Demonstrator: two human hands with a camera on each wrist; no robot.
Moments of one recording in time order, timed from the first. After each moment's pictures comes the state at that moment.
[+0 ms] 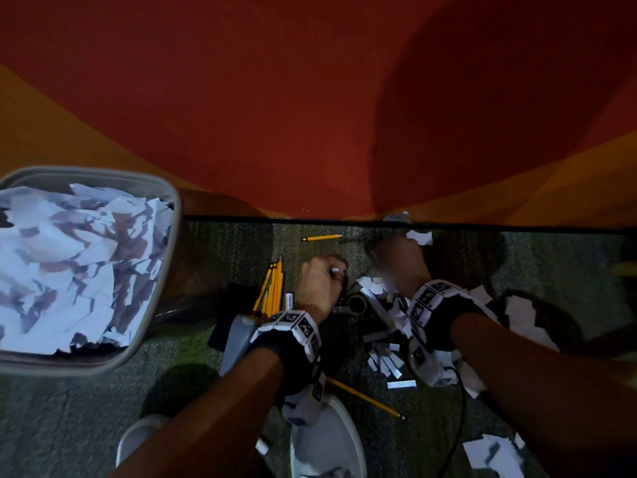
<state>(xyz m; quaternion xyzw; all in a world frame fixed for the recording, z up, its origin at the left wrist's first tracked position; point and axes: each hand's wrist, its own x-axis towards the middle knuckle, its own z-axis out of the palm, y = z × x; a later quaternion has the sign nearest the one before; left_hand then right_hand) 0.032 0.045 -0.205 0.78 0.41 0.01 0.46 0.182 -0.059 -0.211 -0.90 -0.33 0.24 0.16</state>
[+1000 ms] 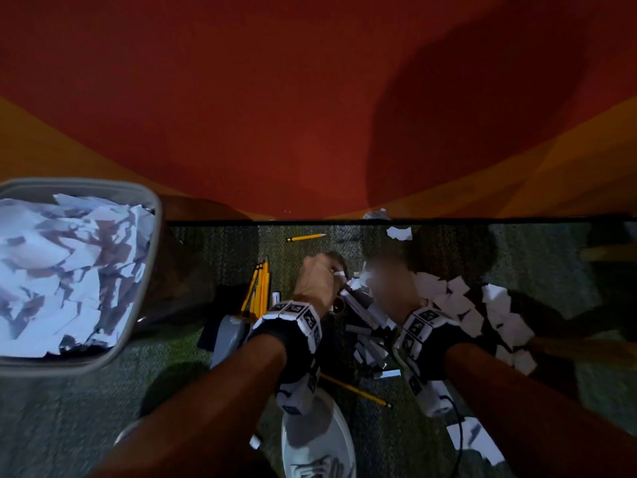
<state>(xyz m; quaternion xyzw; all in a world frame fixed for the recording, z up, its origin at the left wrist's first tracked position) 0.048 0.034 -0.206 0.83 0.36 -0.07 0.42 0.147 -0.101 -0.205 -0.91 -0.33 0.22 0.15</state>
